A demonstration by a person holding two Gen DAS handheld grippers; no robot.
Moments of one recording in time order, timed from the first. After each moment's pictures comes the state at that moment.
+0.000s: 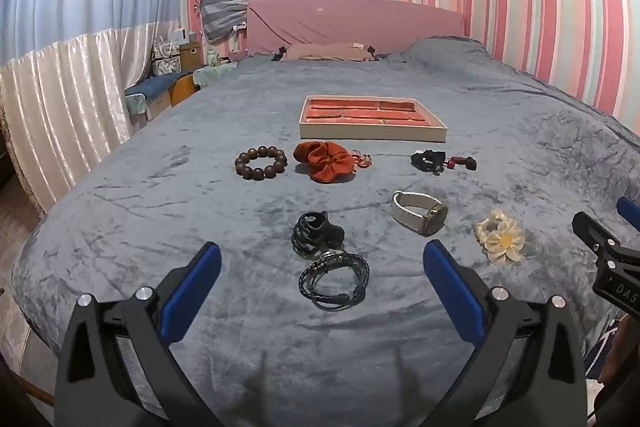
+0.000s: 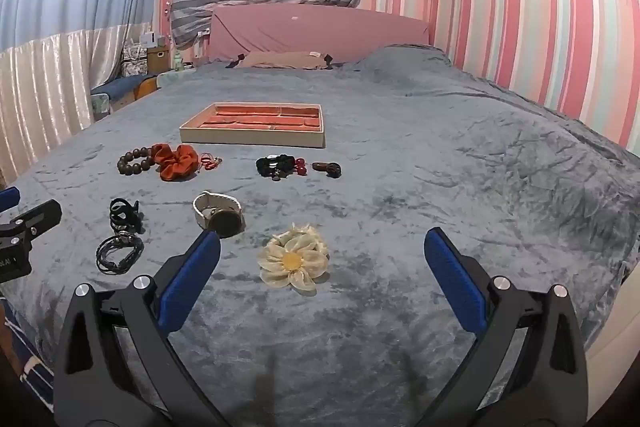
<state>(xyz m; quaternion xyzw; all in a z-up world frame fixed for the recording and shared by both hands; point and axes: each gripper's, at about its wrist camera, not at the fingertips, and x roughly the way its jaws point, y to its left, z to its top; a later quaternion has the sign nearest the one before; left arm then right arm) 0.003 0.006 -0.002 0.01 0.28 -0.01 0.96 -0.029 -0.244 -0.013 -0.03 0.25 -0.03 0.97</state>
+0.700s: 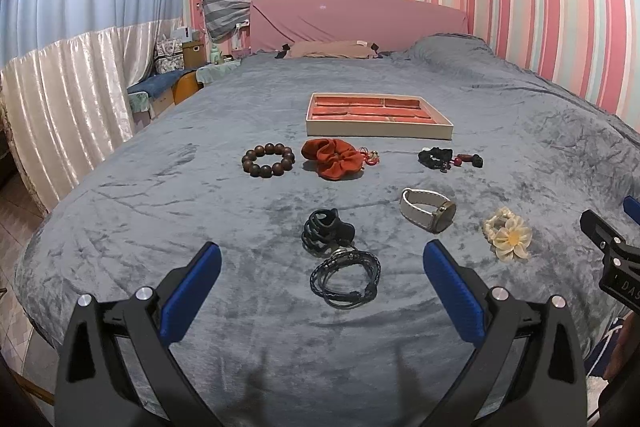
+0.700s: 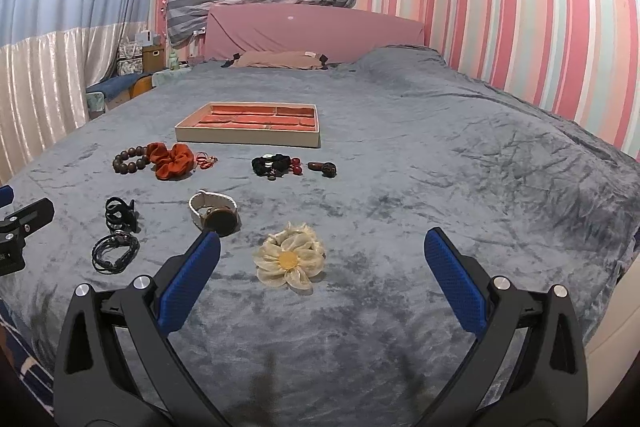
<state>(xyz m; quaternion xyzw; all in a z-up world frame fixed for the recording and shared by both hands) 0.004 0.017 -0.006 0.01 0.29 0.00 0.96 -0.028 -0.241 -0.014 -0.03 0.25 -0.04 0.97</state>
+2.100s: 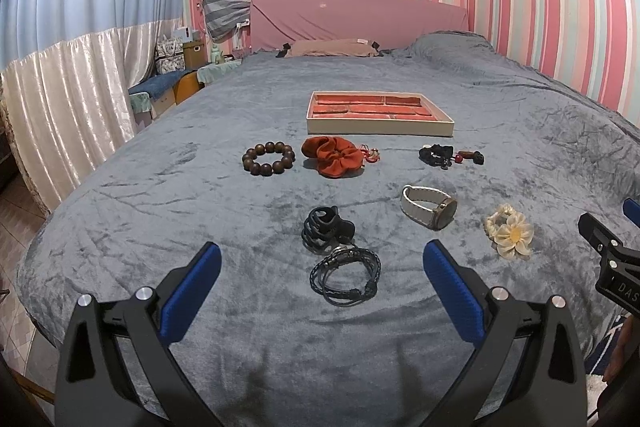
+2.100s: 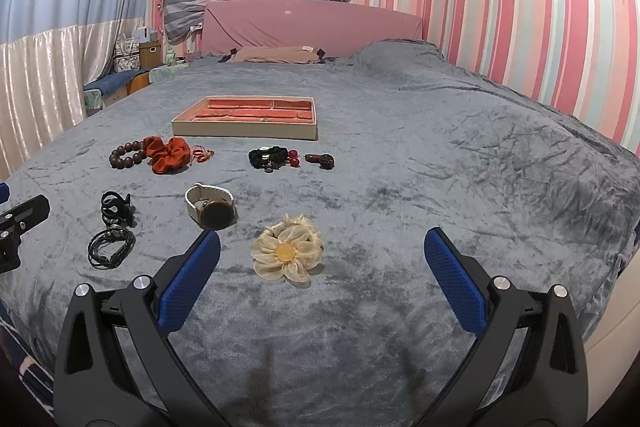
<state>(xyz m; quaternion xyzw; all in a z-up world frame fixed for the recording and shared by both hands) 0.002 0.020 -0.012 0.01 0.29 0.00 0.96 -0.028 -0.243 -0.020 -0.03 0.25 -0.04 0.97</state>
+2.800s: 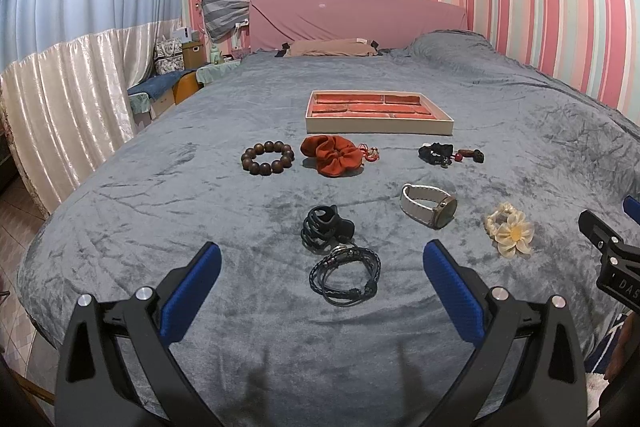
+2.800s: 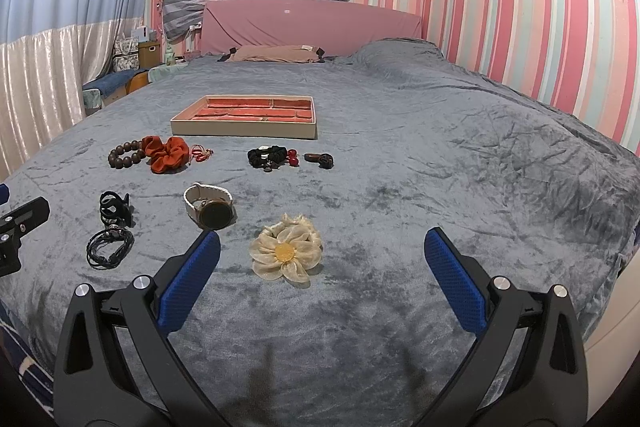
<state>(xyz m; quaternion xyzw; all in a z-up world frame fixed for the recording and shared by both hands) 0.002 0.016 -0.011 0.01 0.29 0.00 0.96 -0.027 -0.243 -0.020 -0.03 0.25 -0.04 0.97</state>
